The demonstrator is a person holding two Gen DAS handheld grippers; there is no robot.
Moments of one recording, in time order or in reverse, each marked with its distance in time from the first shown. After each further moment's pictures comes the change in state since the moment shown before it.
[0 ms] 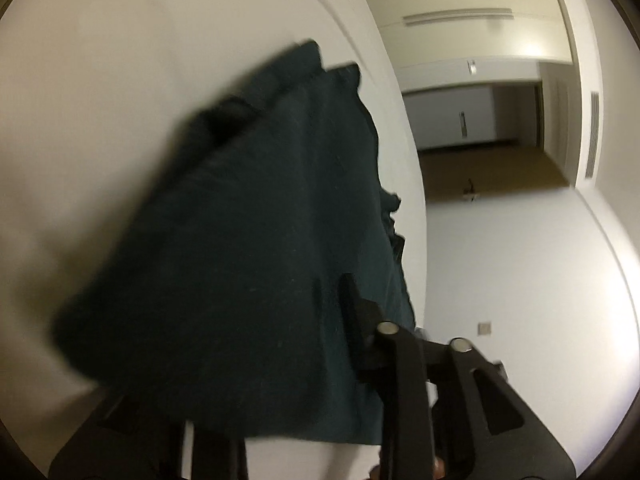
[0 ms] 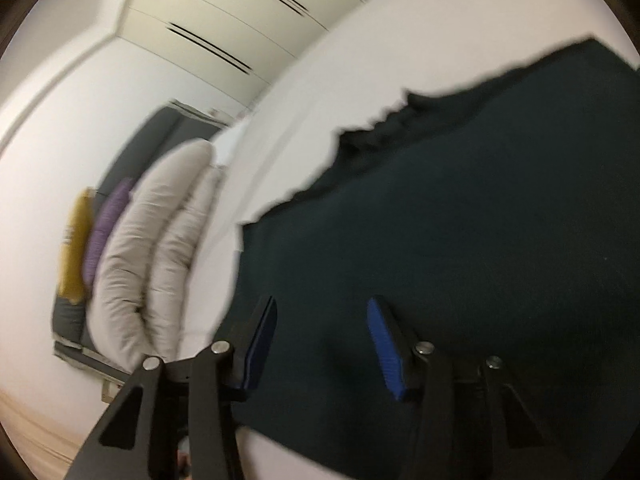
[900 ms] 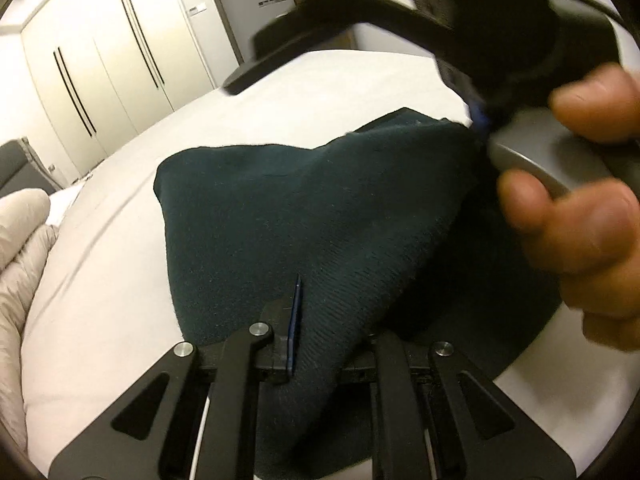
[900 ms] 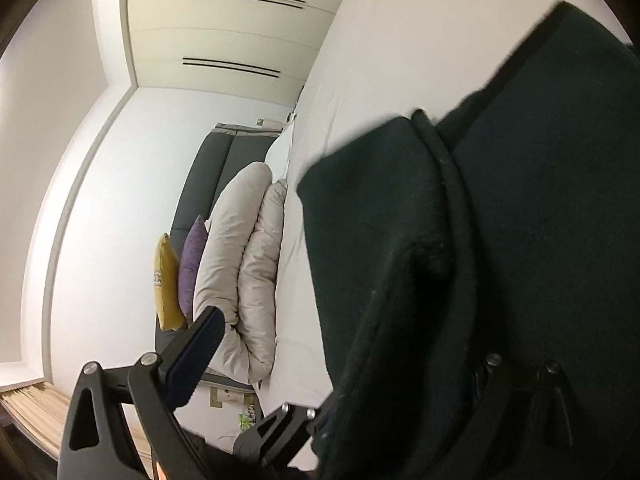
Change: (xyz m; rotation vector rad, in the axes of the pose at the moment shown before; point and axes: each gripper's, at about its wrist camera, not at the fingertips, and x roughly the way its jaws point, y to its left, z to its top) left arm 0.111 -0.174 -0.207 1.500 -0.010 0.525; right arm -0.053 -0.064 0.067 0.169 0.058 0.368
